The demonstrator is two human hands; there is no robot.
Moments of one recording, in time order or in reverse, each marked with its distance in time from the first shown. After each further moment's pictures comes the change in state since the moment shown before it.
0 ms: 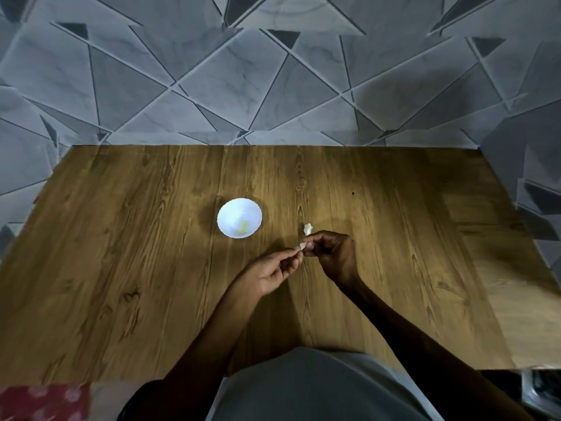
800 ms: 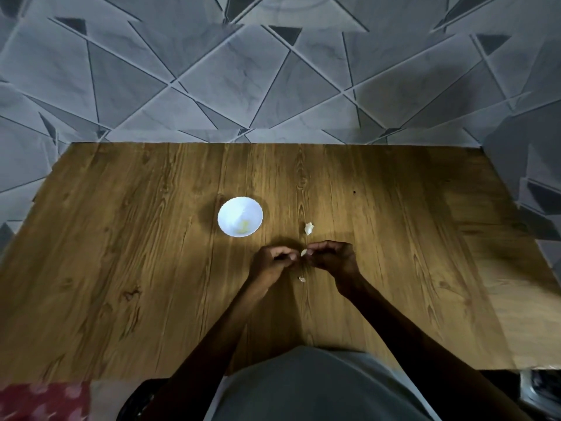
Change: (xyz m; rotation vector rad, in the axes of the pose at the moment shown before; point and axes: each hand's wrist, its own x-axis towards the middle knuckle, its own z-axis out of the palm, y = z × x) left_hand 0.028 -0.017 -0.032 0.932 0.150 0.562; right_hand -0.009 0.013 -0.003 0.284 -0.003 0.428
